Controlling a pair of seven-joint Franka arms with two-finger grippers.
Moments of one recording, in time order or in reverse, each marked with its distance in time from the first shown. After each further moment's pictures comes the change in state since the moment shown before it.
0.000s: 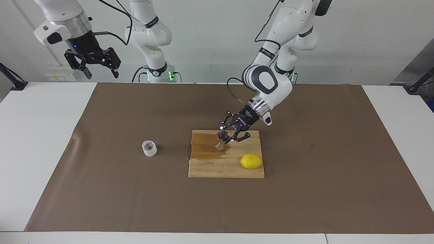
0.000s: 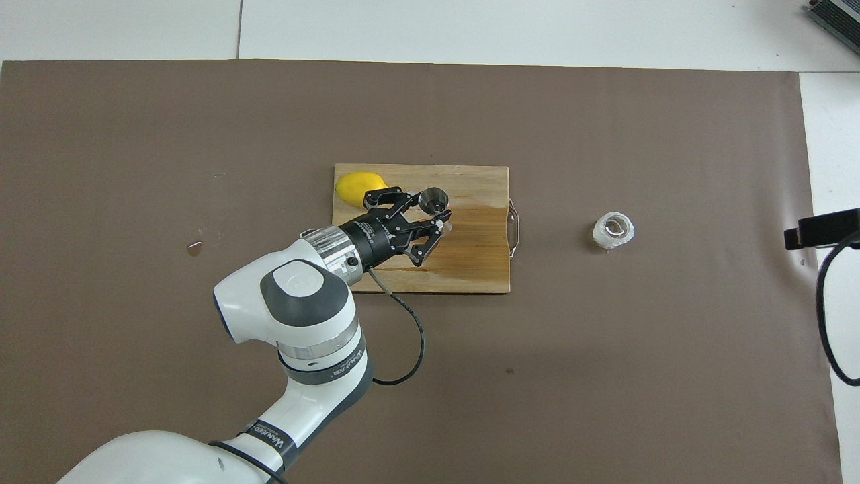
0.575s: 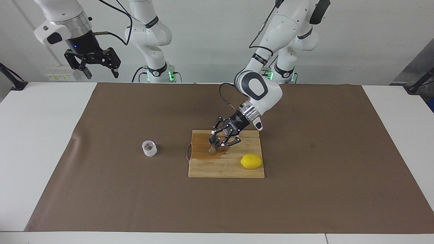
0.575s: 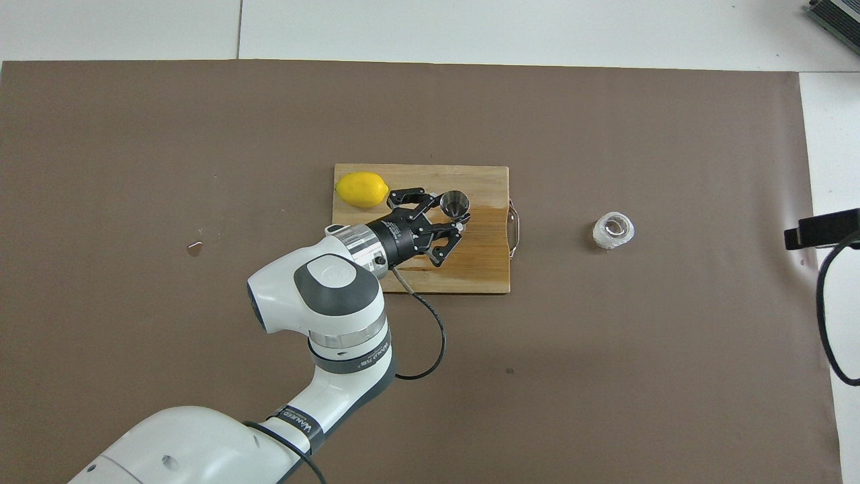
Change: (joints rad) left arm -0.030 0.080 -0.006 0.061 0.000 0.019 0.087; right arm 0.000 0.000 0.000 0.000 0.000 0.000 0.000
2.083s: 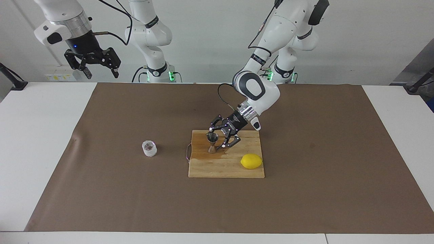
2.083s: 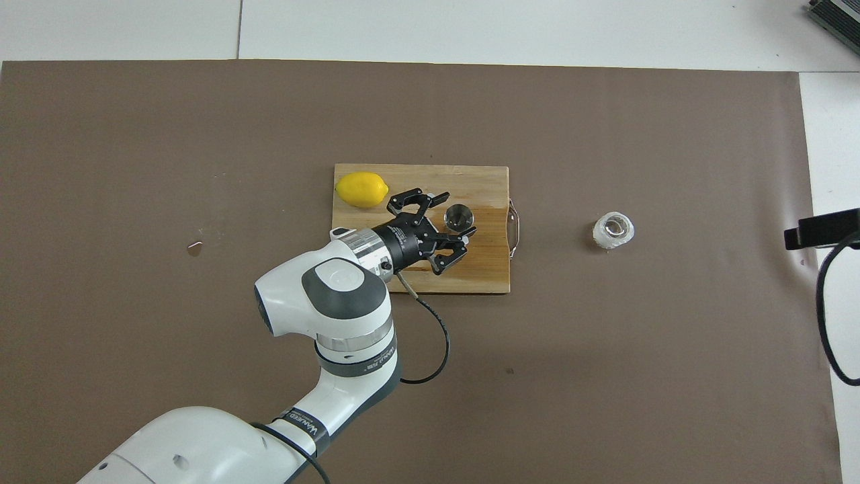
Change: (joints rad) left arm -0.013 0.009 -0.004 -0.001 0.000 0.015 0.026; right arm 0.000 0.000 0.000 0.000 0.000 0.000 0.000
